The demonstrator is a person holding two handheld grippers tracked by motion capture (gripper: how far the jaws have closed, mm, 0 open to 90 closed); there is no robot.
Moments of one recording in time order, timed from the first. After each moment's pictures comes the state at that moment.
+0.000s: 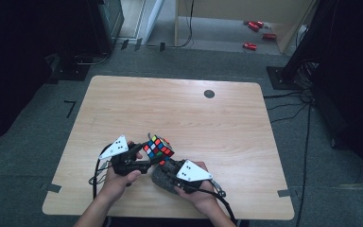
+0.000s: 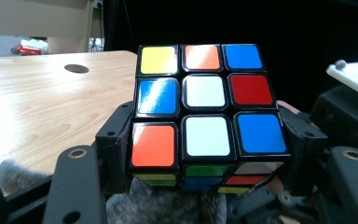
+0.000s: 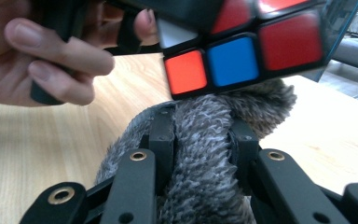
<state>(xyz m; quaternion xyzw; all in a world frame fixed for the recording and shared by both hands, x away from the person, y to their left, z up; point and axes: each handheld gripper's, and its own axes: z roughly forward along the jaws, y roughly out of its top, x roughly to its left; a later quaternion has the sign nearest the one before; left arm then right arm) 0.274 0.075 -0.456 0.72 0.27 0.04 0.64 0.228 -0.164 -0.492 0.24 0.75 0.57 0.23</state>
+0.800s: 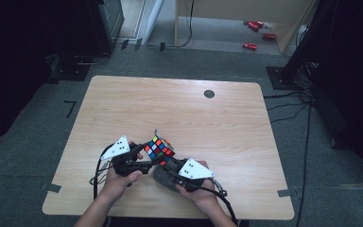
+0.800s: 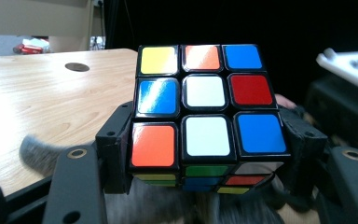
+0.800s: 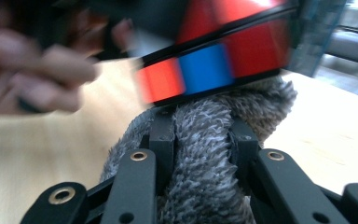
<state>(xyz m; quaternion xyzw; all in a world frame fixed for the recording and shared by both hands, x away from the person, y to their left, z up) 0.273 0.073 -0.456 0.72 0.26 0.04 0.63 0.227 -0.161 -0.496 0.24 0.76 0.57 0.23</state>
